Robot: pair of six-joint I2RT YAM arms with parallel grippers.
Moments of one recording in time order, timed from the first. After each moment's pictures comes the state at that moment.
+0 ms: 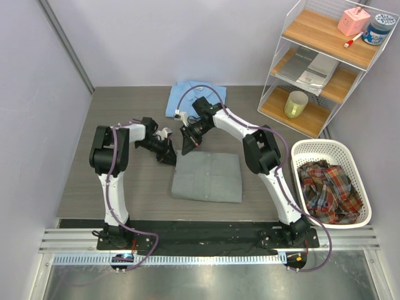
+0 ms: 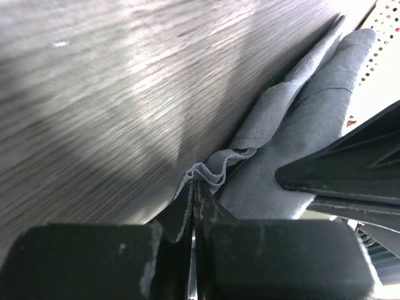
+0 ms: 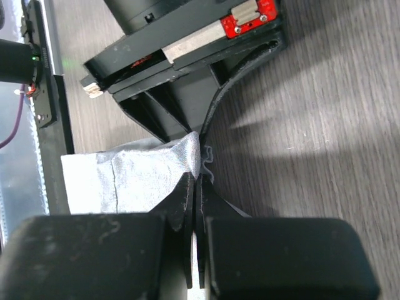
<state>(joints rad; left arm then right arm) -0.15 2.14 1.31 -0.67 0.89 -0.31 0.60 2.48 2.14 -0.85 -0.93 -0.30</state>
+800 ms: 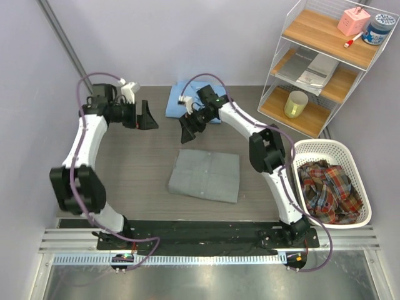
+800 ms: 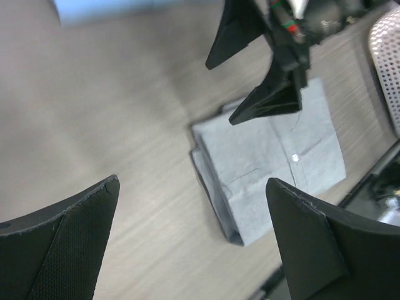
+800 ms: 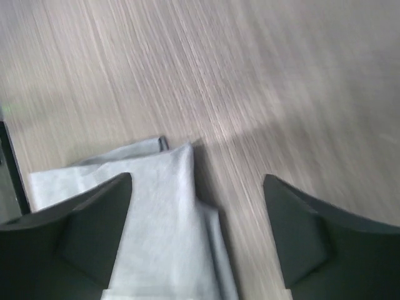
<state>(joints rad) 0.05 1.67 1.45 -0.77 0.72 0.10 0.56 2.47 2.22 -0.77 -0.75 -0.24</state>
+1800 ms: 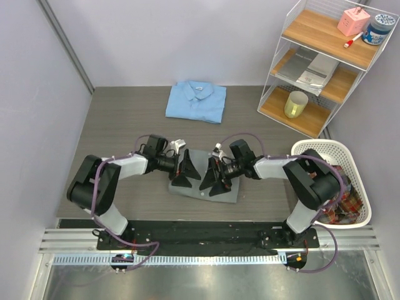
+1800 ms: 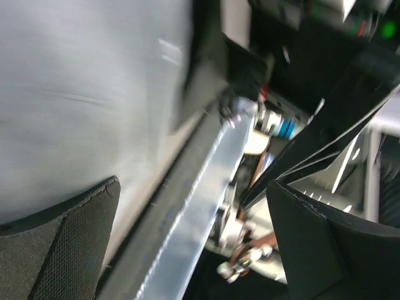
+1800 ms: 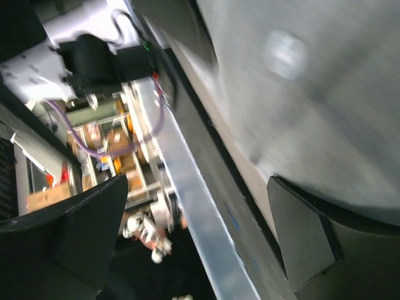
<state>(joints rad) -0.40 1.62 0.72 -0.04 1.06 -0.66 0.58 1.68 0.71 0.16 -0.99 0.77</state>
